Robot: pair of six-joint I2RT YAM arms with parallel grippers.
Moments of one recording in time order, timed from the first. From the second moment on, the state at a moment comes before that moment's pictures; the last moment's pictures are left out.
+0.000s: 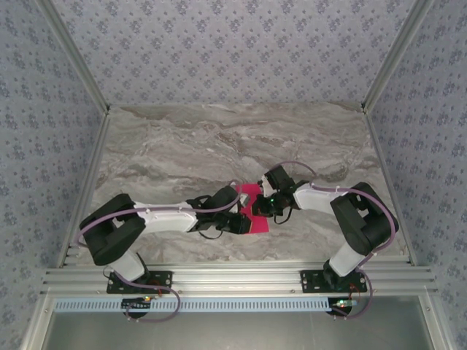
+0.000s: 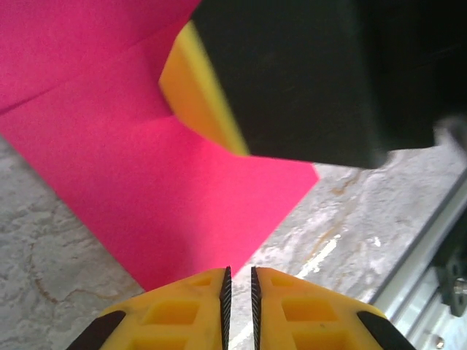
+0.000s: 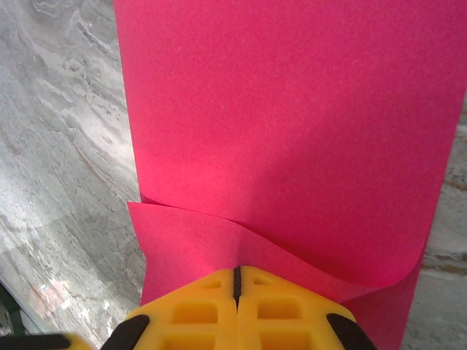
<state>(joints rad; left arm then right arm) -1.01 1.62 0.75 -0.04 0.28 -0.72 0.58 1.63 0.74 -0.24 -0.46 0.56</state>
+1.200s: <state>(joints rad) -1.05 1.68 0.75 -0.02 0.22 -0.75 0.64 1.57 0.67 -0.22 -0.52 0.55</state>
